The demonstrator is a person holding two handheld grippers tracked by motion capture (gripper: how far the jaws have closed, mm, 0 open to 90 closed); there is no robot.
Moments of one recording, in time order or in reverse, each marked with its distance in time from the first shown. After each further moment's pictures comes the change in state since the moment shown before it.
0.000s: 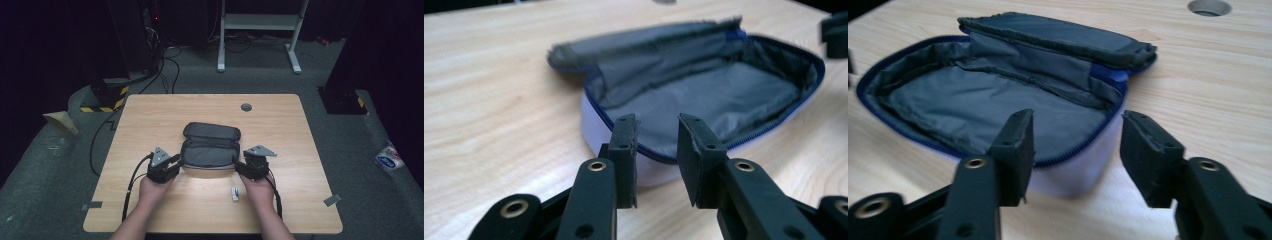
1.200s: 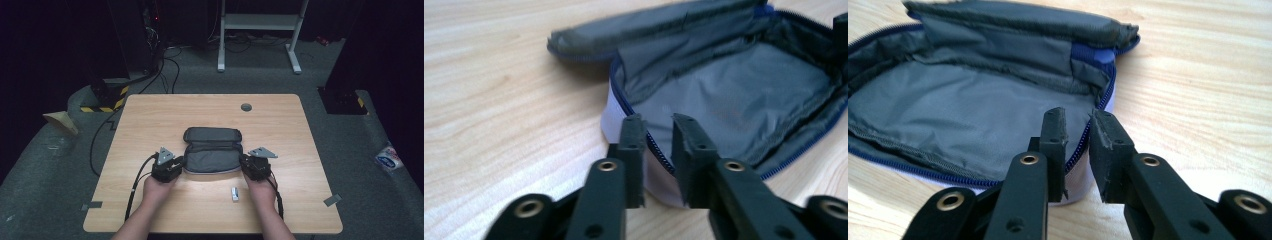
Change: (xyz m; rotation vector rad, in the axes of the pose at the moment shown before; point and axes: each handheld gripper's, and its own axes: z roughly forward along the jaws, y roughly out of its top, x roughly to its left) left arm -0.005 -0.005 0.018 0.068 0.004 -0.004; right arm -0.013 -0.014 0.004 0.009 -0.029 0.003
